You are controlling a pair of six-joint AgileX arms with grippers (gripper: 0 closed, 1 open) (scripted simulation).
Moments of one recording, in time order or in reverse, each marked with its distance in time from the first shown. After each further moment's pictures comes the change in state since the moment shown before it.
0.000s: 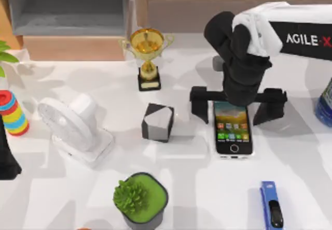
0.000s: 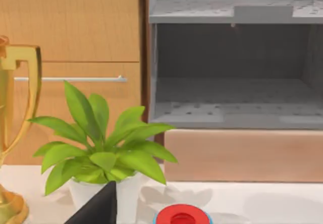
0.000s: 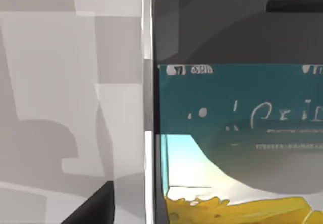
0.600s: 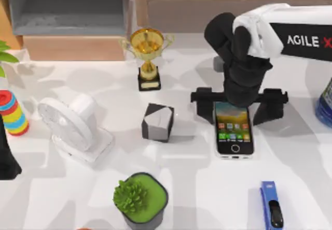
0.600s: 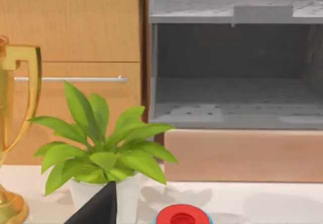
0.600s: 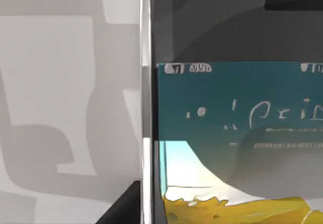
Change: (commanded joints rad) left arm 0.000 0.000 0.000 0.000 0.000 0.000; right arm 0.002 0.017 -0.022 0.032 0.000 0.002
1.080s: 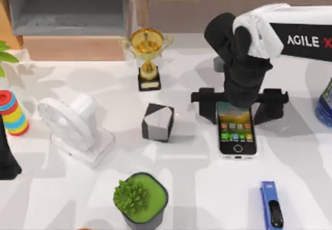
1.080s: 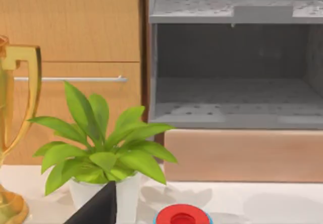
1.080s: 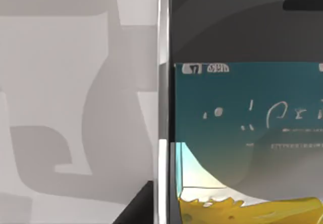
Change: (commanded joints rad) left arm 0.000 0.000 0.000 0.000 0.000 0.000; right arm 0.000 0.000 0.000 0.000 0.000 0.000
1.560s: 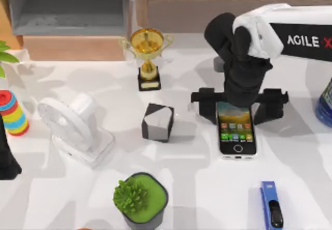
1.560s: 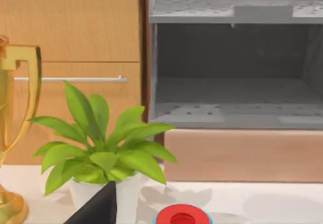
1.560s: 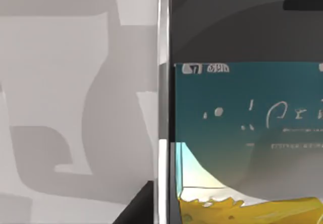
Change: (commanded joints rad) left arm 0.000 0.000 0.000 0.000 0.000 0.000; right arm 0.000 0.000 0.000 0.000 0.000 0.000
